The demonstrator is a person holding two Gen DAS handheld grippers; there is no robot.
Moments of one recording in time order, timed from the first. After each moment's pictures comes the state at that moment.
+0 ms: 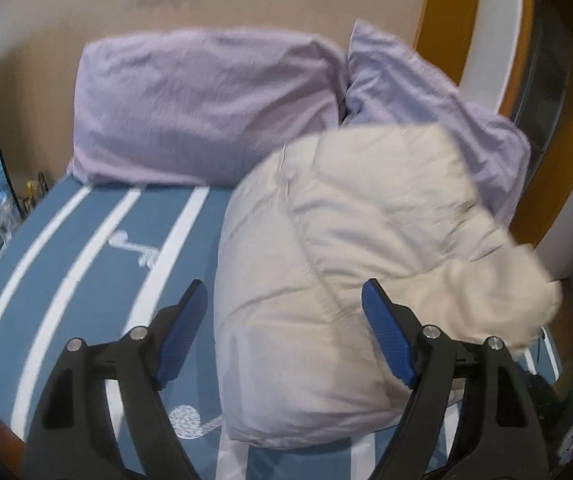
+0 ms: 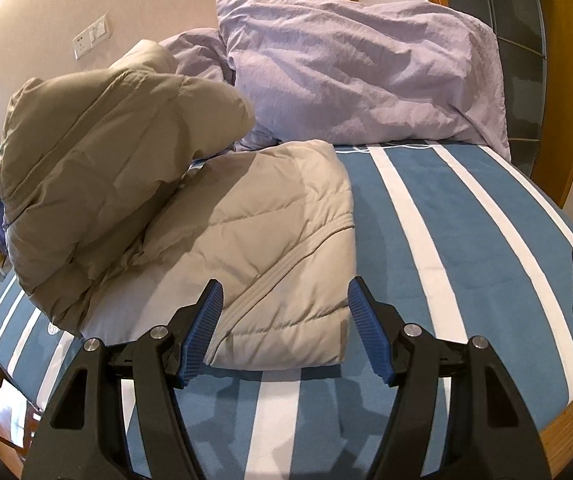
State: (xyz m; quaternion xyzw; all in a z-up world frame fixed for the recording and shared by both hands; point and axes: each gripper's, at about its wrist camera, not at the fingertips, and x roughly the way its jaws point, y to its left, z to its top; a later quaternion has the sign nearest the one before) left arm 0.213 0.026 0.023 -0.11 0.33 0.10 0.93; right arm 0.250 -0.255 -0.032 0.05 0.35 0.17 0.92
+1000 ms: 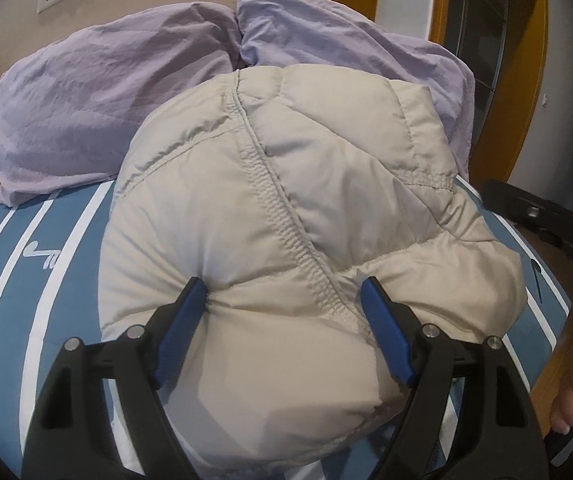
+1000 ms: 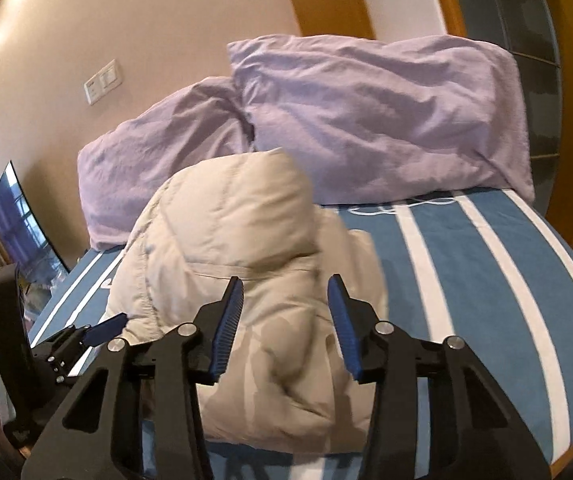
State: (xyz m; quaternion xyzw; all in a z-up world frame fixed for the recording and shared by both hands) left arm 0.244 -0.072 -0.039 -0.03 0.34 0.00 0.94; right arm 0.295 -0.238 0.025 0.08 0.32 0.22 0.92
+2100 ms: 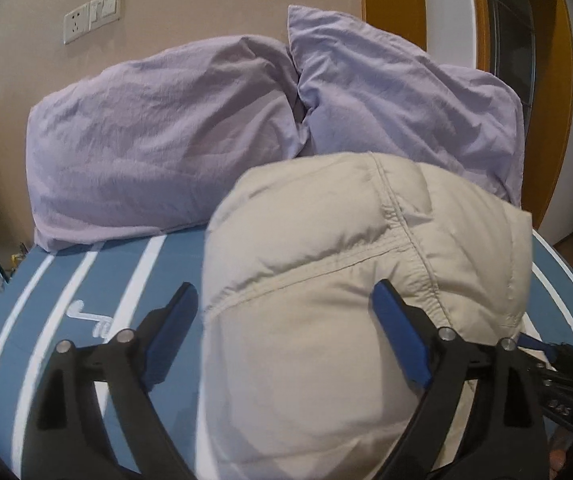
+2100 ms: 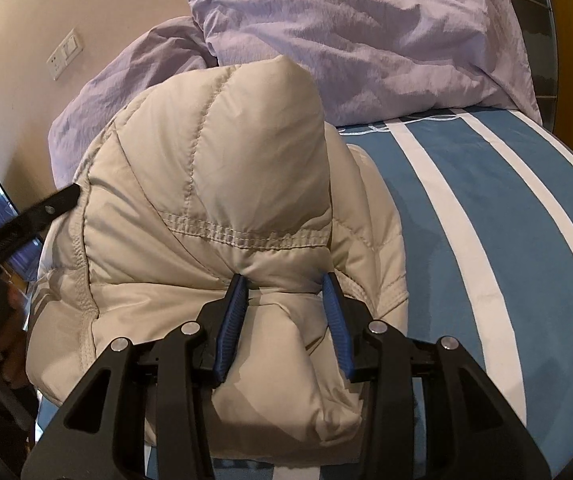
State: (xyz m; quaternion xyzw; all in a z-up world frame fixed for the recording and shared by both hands) left arm 0.295 -0.014 -0.015 0.00 0.29 0.08 0.95; right arm 0.317 -0.240 -0.048 0.11 0.39 0.19 0.89
